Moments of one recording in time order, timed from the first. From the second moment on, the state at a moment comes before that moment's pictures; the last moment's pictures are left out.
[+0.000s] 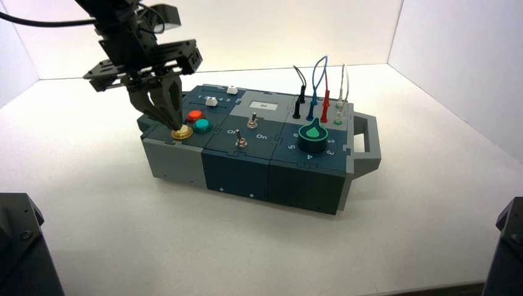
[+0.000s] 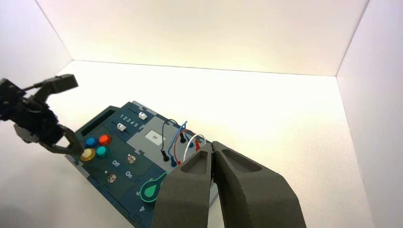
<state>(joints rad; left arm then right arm) -0.46 -0.10 0.94 -0.36 0.58 -0.01 0.31 -1.41 1.12 0.13 0.70 -0.02</state>
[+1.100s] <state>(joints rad) -0.47 -0.29 0.99 -0.36 0.57 -0.01 0.31 -1.41 1.12 0.12 0.70 -0.02</state>
